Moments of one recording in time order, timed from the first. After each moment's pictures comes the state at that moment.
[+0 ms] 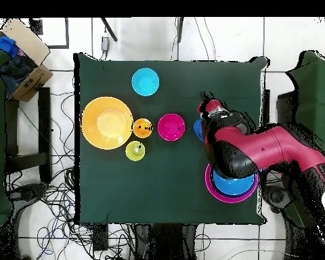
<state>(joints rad) -1.14 -0.73 1.05 1.84 -1.06 0.33 0.03</state>
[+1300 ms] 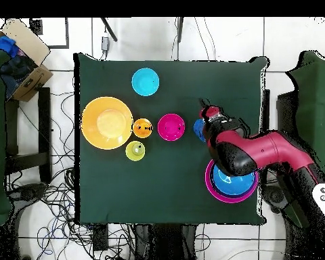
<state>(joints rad) -1.21 -0.47 1.06 1.78 -1.13 0.33 0.01</state>
